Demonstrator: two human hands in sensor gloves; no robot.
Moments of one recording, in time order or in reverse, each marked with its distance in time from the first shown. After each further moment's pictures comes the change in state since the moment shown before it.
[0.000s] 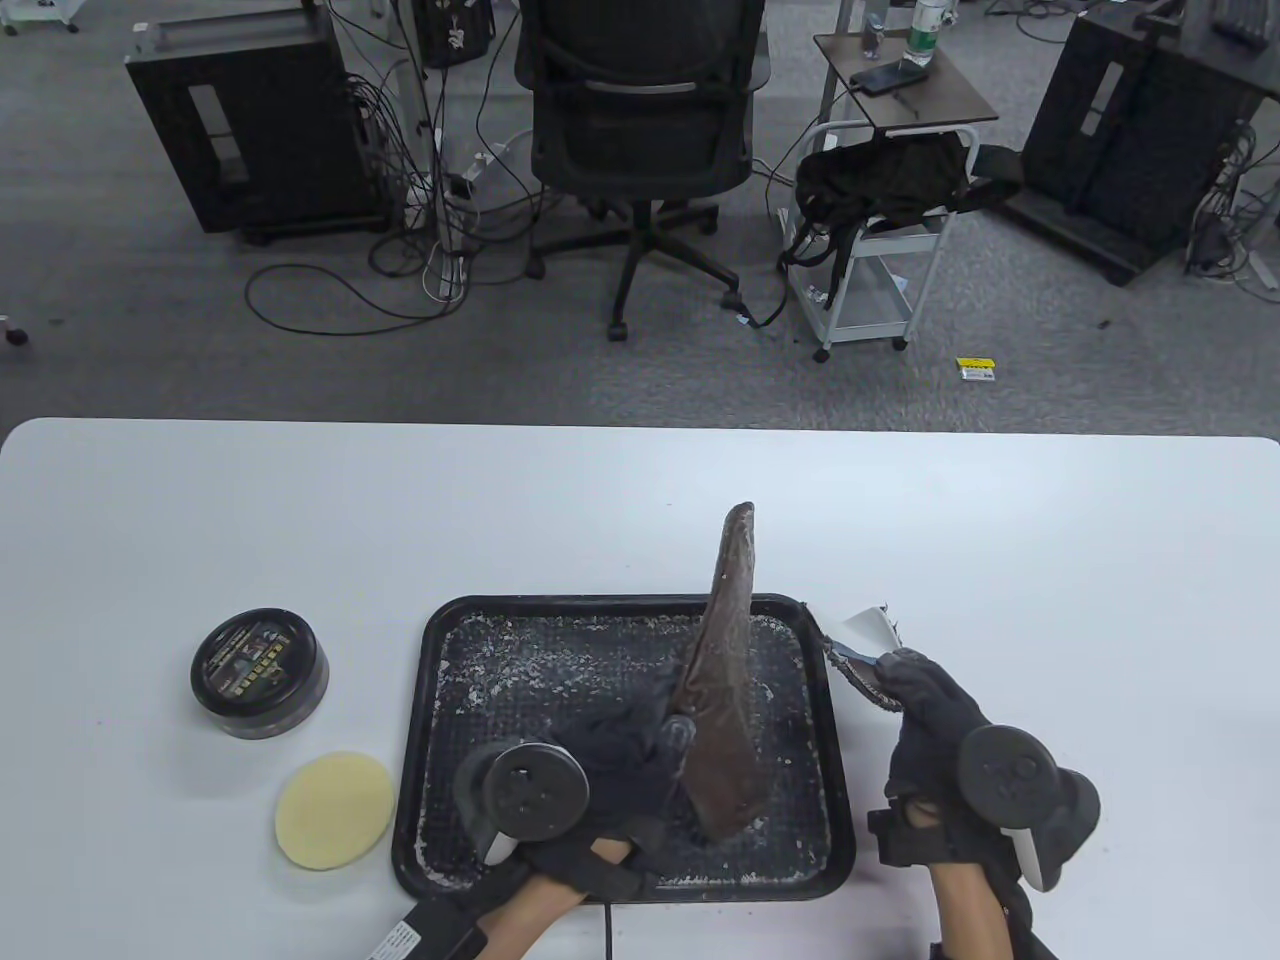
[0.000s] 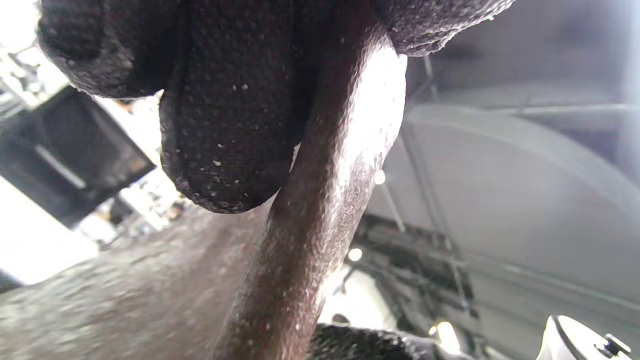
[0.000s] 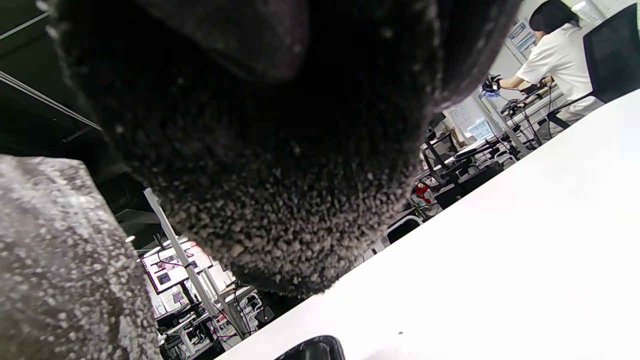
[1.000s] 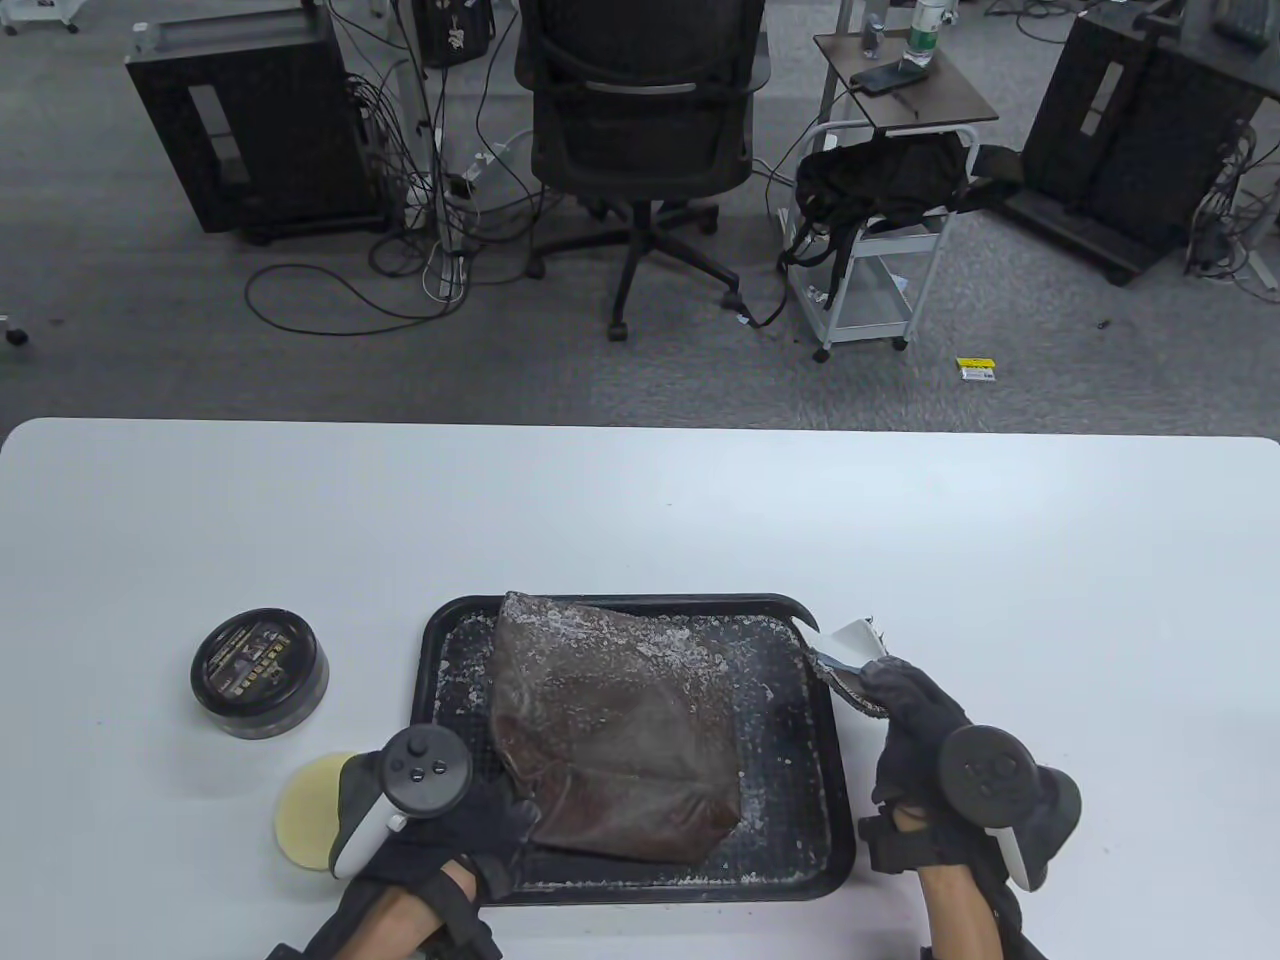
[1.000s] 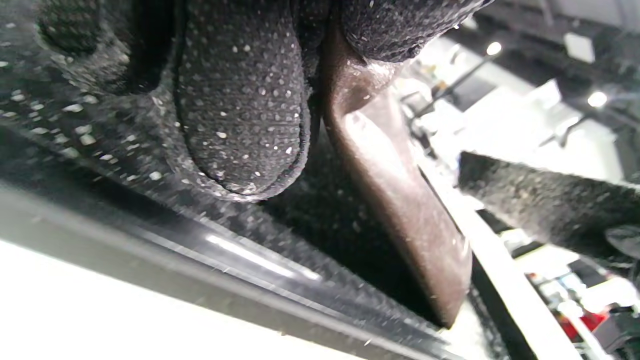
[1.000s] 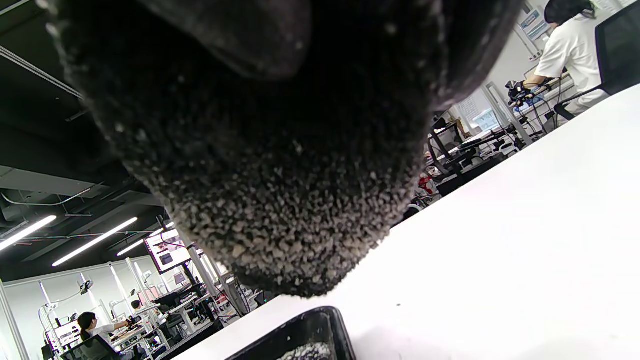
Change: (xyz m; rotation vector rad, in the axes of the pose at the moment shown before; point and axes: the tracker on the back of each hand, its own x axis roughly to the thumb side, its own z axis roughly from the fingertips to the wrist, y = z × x) left_hand -0.106 0.037 0.065 -0.596 0.616 -0.100; right_hand 0.004 0.010 0.004 0.041 -0.011 0.026
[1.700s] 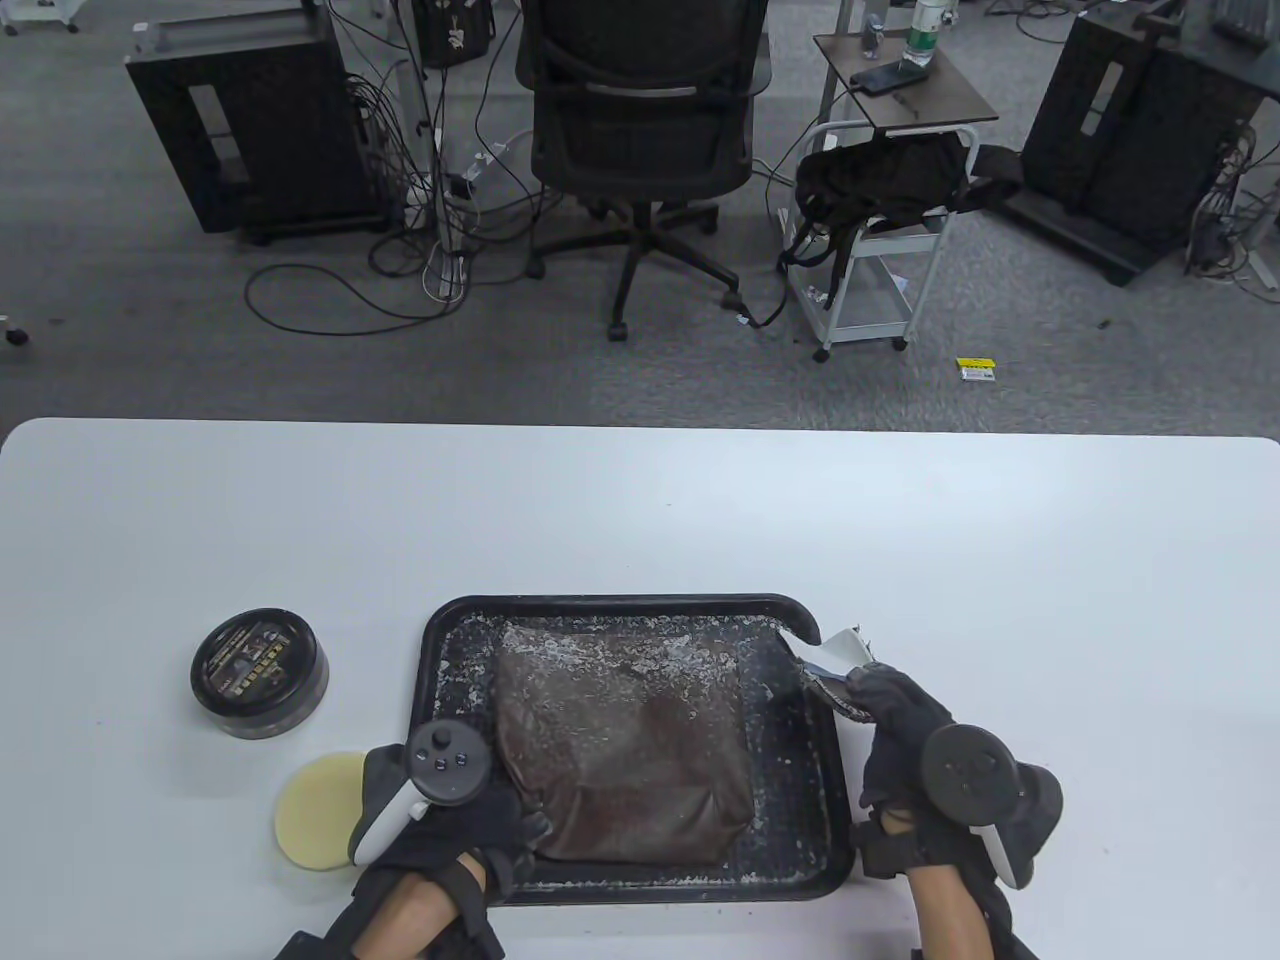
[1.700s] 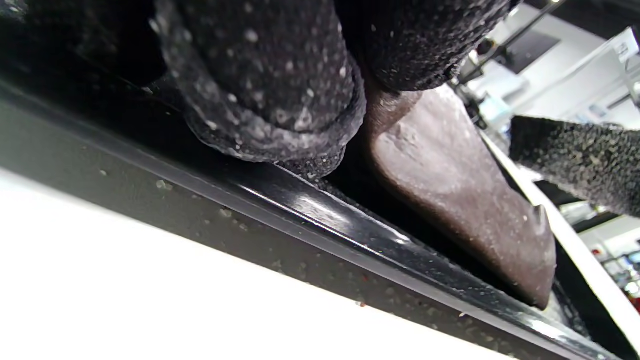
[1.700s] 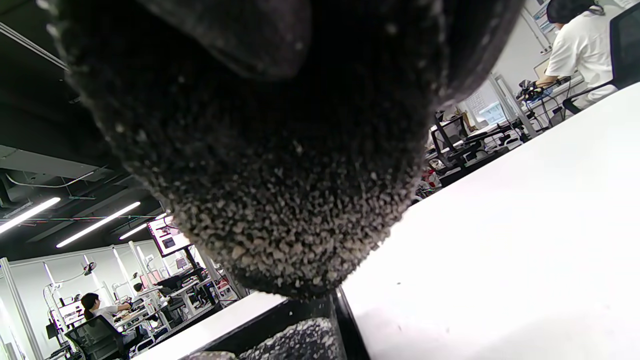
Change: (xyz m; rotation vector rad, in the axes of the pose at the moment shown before) left_hand -0.005 -0.011 -0.016 -0.037 0.085 -0.089; right_hand 0.006 0.009 0.003 0.035 -0.015 0.024
